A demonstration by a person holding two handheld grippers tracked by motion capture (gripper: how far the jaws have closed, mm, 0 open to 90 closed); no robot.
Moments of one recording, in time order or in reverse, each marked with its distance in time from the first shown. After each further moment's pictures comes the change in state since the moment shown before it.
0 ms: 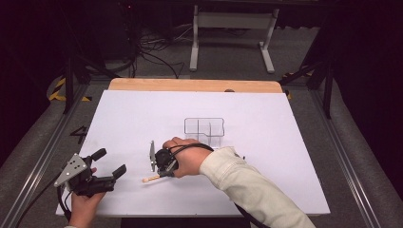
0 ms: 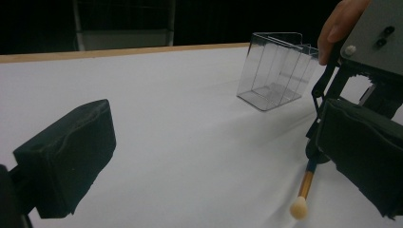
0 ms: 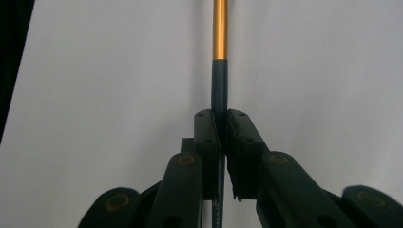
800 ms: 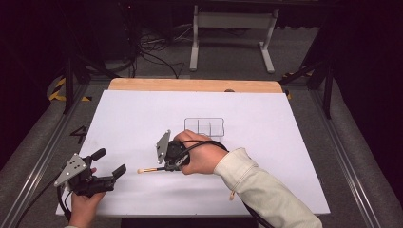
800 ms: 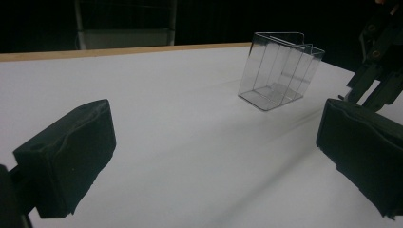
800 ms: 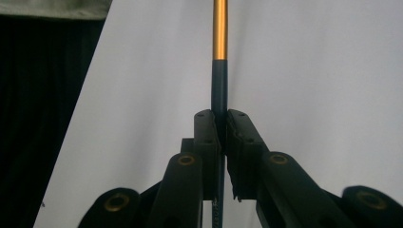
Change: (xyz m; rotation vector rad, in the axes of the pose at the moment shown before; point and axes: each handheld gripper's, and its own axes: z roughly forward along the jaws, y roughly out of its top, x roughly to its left) left arm 0.000 0.000 0.000 0.004 0.006 -0.004; right arm 0.018 -0.018 -0.054 -0.241 -0.097 0.040
